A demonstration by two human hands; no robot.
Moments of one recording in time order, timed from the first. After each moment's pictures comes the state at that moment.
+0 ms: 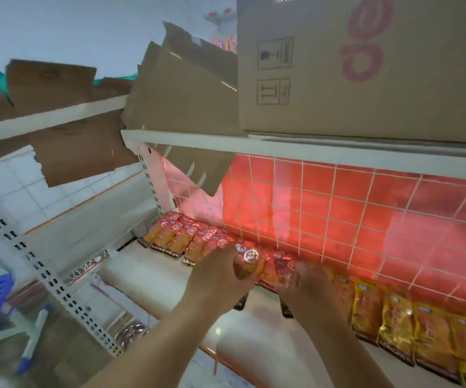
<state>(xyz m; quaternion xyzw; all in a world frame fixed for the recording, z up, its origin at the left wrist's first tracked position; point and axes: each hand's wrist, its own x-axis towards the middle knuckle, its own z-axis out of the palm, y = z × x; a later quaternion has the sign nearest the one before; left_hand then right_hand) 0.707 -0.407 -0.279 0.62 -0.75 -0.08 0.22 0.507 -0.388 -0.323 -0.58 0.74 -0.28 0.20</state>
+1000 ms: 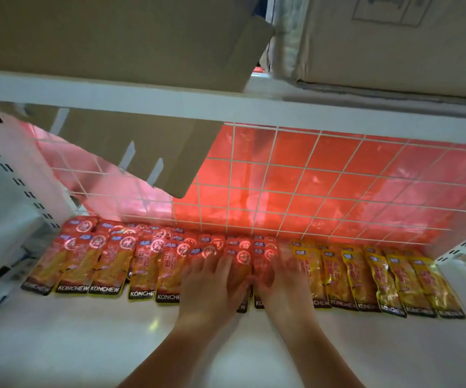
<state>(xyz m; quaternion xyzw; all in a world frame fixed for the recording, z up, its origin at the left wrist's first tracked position) 0.727 -0.529 -0.414 0.46 -0.86 -0.05 0.22 0.572 -0.453 -0.403 -0.46 0.85 -0.24 0.10</state>
